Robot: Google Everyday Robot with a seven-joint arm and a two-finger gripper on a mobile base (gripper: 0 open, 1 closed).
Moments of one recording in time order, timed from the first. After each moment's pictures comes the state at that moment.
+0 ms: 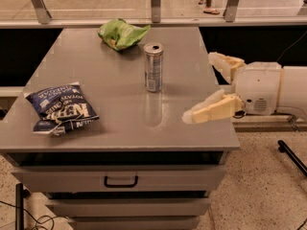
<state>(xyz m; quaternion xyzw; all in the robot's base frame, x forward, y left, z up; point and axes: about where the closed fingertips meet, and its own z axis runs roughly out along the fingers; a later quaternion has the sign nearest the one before) 0.479 -0.099 0.946 -0.47 0.64 0.27 0.54</state>
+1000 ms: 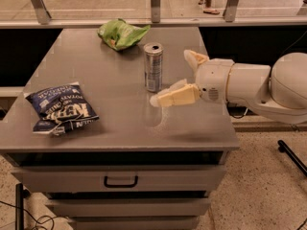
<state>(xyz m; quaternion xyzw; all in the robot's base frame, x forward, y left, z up) 0.550 -0.048 0.919 -0.42 0.66 0.26 0.56</state>
